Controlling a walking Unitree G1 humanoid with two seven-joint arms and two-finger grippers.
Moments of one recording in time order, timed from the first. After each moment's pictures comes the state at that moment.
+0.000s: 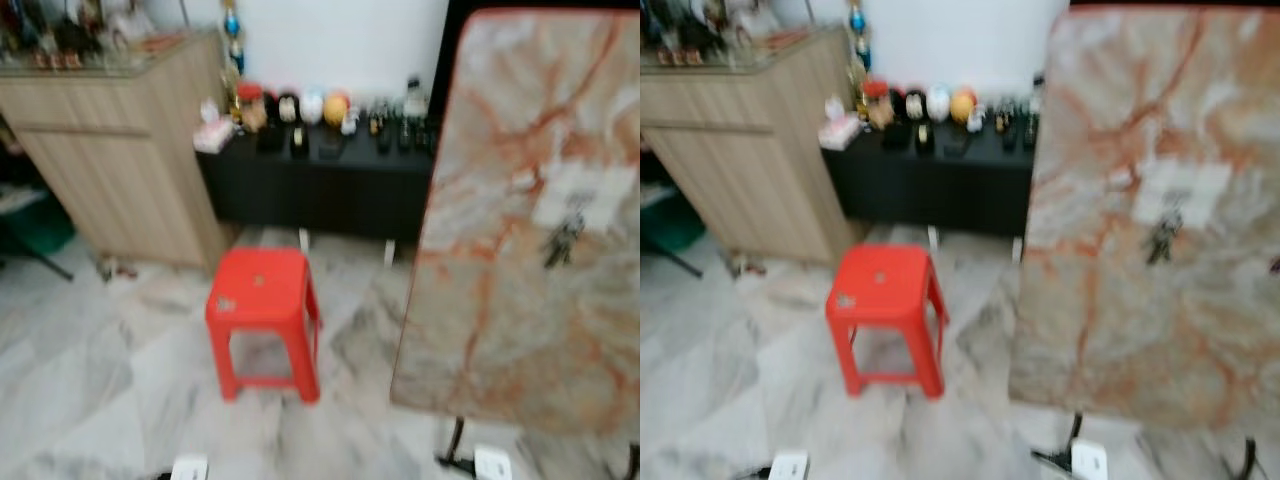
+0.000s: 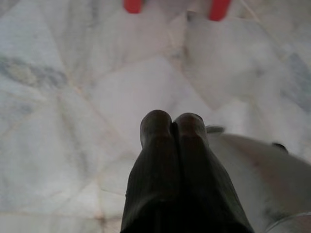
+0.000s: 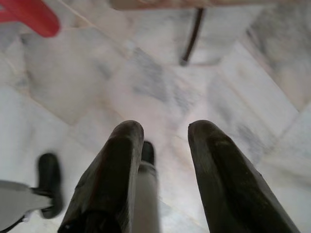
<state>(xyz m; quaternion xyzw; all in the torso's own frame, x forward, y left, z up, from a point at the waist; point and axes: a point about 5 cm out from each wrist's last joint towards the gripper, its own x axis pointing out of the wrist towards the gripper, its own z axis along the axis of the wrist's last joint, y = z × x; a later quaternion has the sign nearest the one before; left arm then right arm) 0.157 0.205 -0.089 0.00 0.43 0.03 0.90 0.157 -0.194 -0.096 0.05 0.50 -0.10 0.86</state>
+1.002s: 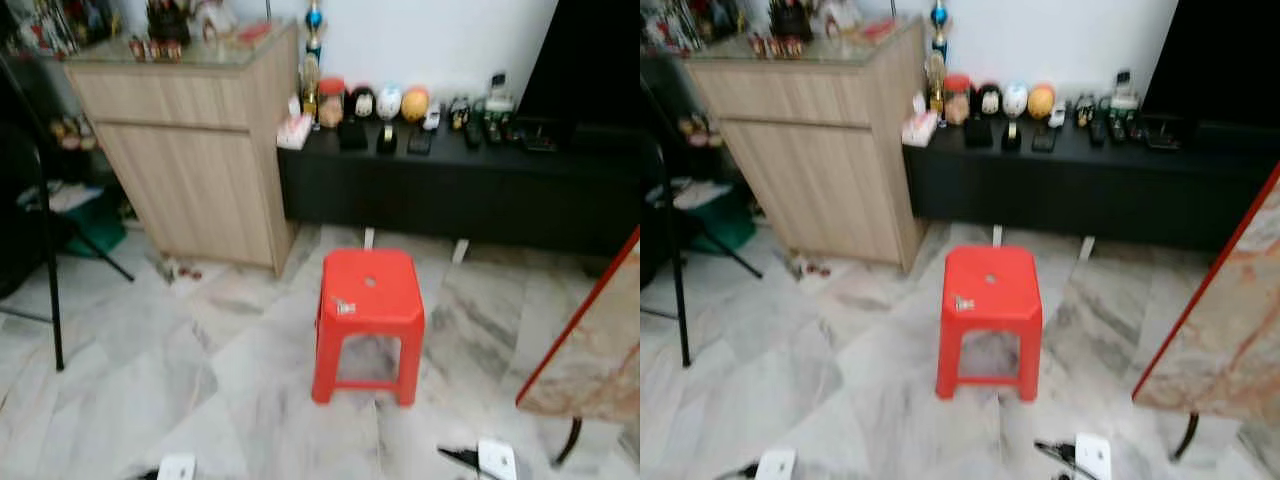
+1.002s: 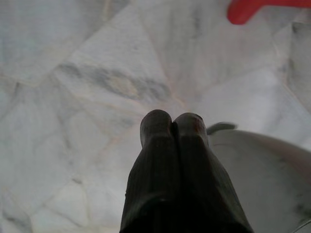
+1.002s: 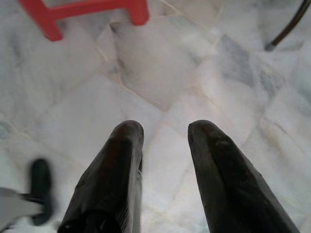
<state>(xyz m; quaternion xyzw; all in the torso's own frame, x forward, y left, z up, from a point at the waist) 0.154 0.223 -0.087 0.00 0.43 0.05 0.90 0.162 -0.202 -0.093 0.04 0.49 -0.10 0.86</state>
